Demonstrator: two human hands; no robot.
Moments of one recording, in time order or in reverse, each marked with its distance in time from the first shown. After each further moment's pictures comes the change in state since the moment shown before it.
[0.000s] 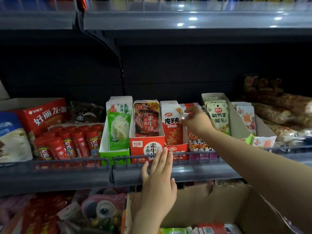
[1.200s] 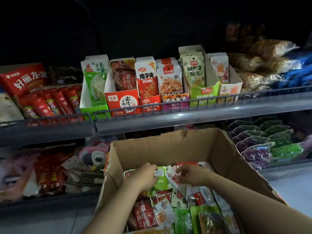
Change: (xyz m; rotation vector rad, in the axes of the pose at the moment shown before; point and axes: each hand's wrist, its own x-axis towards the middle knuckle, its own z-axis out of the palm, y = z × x) left_hand -0.082 0.009 0.061 0.067 -0.853 -0.222; right_hand -0.214 0.185 0.026 -0.176 -0.861 0.266
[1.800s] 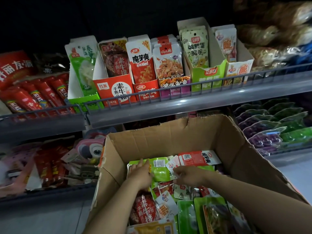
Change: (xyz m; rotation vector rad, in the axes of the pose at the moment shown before) left_hand 0.033 -0.037 0.050 0.043 -0.076 -0.252; right_hand 0.028 0.023 0.040 0.052 -0.152 0.039
